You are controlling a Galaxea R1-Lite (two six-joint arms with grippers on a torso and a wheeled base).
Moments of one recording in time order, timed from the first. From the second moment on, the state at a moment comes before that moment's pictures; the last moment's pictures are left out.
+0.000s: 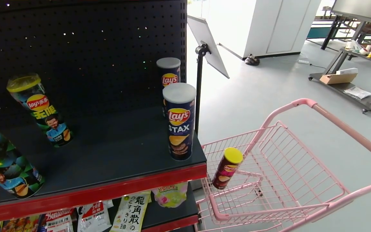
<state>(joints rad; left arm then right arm) -0.19 0.09 -0.31 0.34 0.15 0.39 -0.08 0.19 -0.29 0.28 -0.12 -0.30</state>
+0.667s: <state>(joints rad) -0.19 0.10 -0.29 0.32 0.16 0.37 -0.08 0.18 -0.27 0.28 -0.12 -0.30</state>
